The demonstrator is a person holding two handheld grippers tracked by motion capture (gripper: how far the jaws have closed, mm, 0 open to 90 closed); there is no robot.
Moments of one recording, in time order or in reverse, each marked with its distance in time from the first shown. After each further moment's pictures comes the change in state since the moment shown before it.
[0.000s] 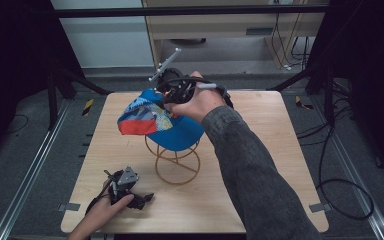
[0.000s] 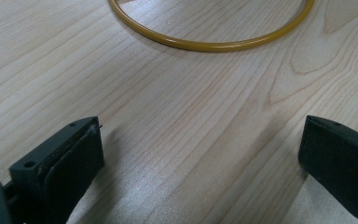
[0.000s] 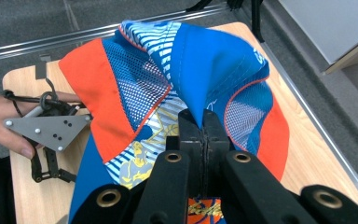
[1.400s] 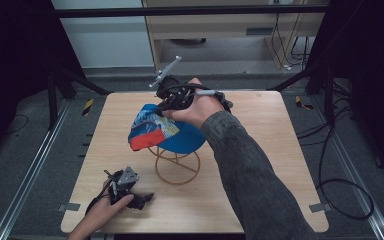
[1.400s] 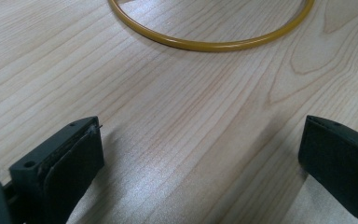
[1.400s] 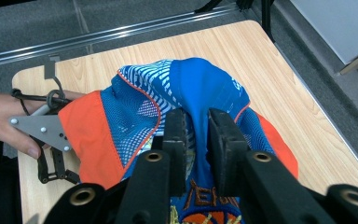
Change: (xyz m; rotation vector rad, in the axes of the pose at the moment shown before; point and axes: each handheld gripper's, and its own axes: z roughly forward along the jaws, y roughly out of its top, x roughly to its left) left arm 0.000 0.000 0.000 -0.002 -0.002 -0.001; right arm 0.003 -0.010 0.013 -0.015 0.038 0.013
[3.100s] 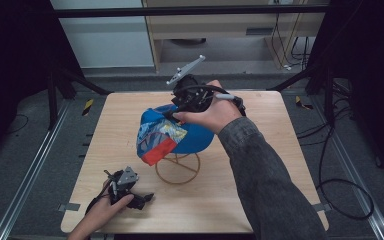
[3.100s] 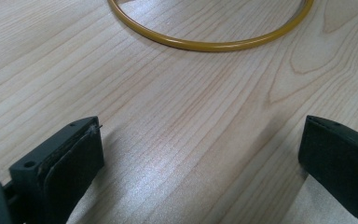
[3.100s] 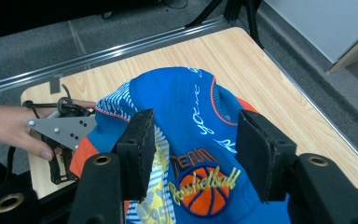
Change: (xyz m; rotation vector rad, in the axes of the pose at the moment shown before) left arm 0.000 0.000 0.000 0.000 -0.002 0.001; right arm 0.002 -0.023 -0.036 -0.079 -0.030 0.084
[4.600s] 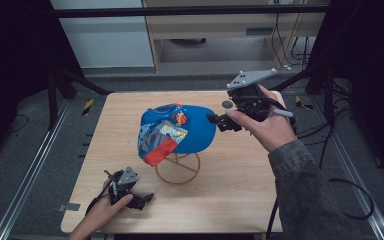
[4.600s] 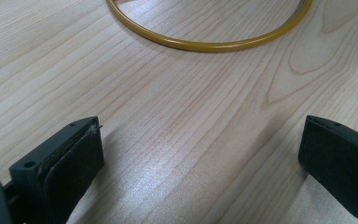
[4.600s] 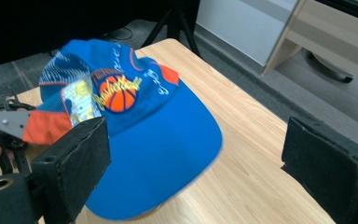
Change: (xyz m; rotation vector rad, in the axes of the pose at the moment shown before) left arm -0.001 0.000 0.000 0.000 0.000 0.003; right arm -0.021 -0.079 -0.079 -0.140 -0.220 0.123
